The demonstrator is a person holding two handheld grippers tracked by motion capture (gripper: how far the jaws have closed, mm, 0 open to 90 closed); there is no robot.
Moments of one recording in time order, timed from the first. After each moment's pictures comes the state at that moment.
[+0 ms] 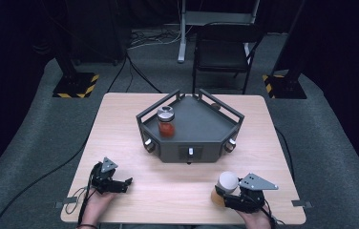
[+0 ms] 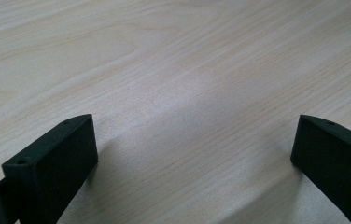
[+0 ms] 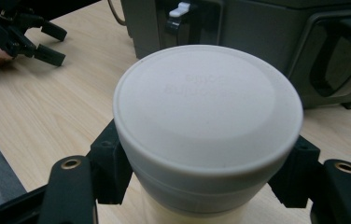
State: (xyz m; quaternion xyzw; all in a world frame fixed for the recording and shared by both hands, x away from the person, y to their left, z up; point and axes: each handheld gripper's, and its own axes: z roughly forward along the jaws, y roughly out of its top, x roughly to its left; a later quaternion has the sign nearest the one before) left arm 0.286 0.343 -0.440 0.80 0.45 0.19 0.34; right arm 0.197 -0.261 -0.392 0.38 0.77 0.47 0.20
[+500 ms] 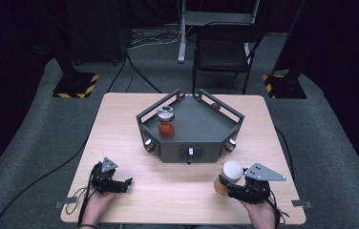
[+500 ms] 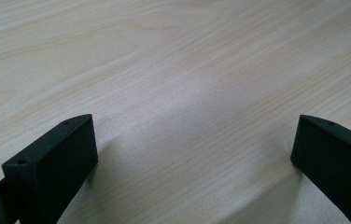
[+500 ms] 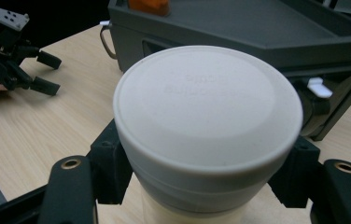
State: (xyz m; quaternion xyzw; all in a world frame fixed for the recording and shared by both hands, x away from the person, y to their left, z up) left arm 0.286 0.343 -0.440 0.80 0.46 0.19 0.34; right arm 0.201 -0.263 -0.362 0.38 0.75 0.49 0.23
